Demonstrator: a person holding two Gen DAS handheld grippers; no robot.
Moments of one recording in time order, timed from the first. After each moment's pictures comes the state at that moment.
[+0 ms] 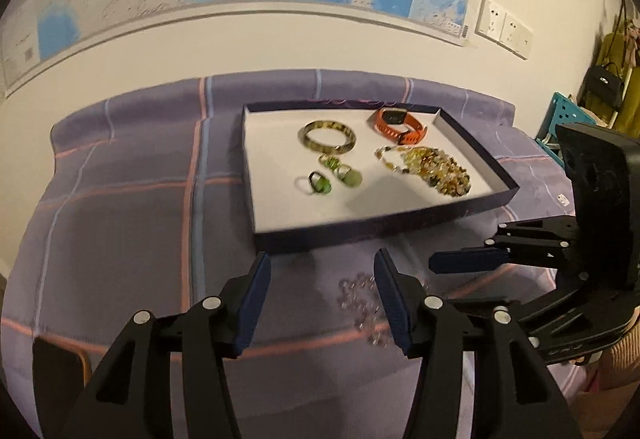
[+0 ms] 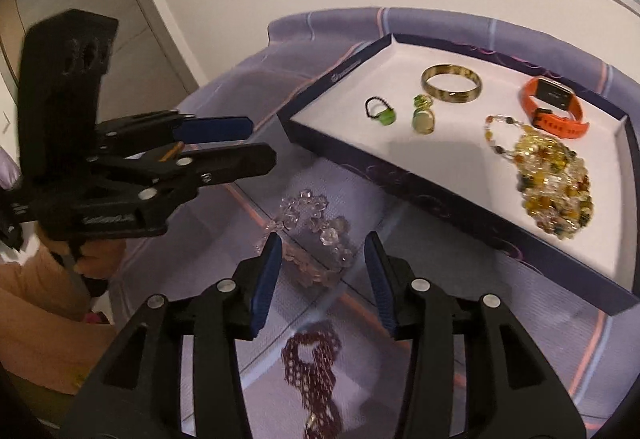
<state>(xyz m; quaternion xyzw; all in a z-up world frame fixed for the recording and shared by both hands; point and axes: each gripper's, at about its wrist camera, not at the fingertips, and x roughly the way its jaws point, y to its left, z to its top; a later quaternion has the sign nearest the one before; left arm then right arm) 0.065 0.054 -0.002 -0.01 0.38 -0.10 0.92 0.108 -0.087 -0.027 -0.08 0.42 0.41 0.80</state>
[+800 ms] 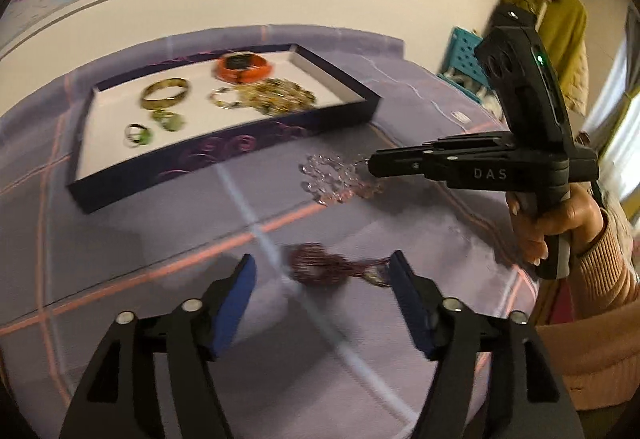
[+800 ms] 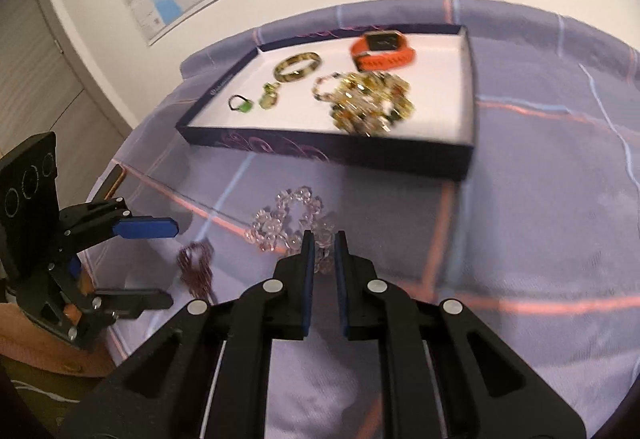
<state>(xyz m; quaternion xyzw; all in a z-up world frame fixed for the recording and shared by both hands) 0.022 -0.034 -0.031 0.03 0.42 -0.29 0.86 0.086 -0.221 -0.032 0.02 0.43 0.28 0.86</state>
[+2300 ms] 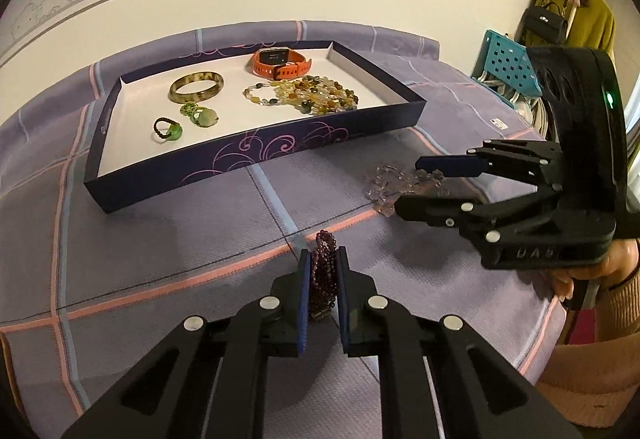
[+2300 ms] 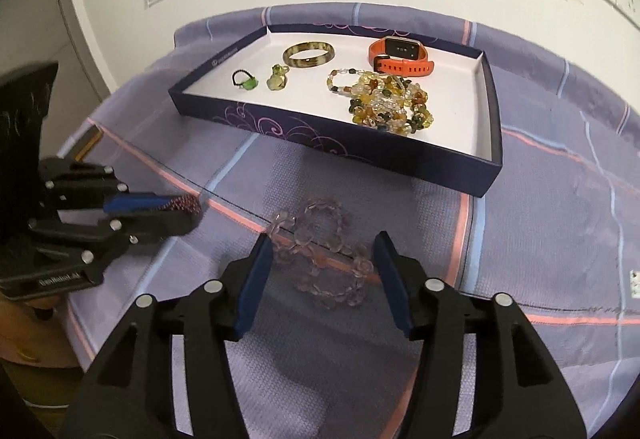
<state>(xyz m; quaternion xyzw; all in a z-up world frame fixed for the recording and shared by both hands) 0.037 -0.025 -0.036 0.03 0.42 -0.22 0.88 0.072 -0.175 -0.033 -0.09 0.41 0.25 0.87</state>
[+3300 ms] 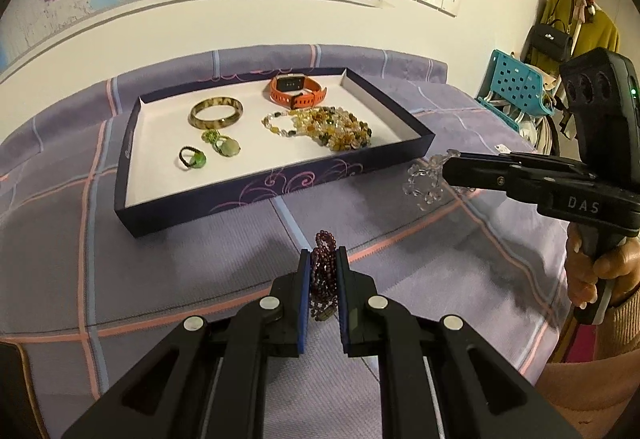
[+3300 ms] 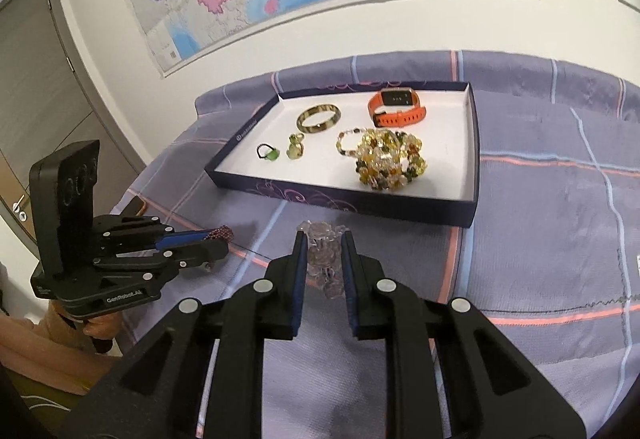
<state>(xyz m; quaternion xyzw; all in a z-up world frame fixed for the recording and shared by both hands) 0.042 -0.013 -0.015 0.02 0.40 -0.21 0.89 0.068 -0.207 0.015 0.03 0.37 0.29 0.88</state>
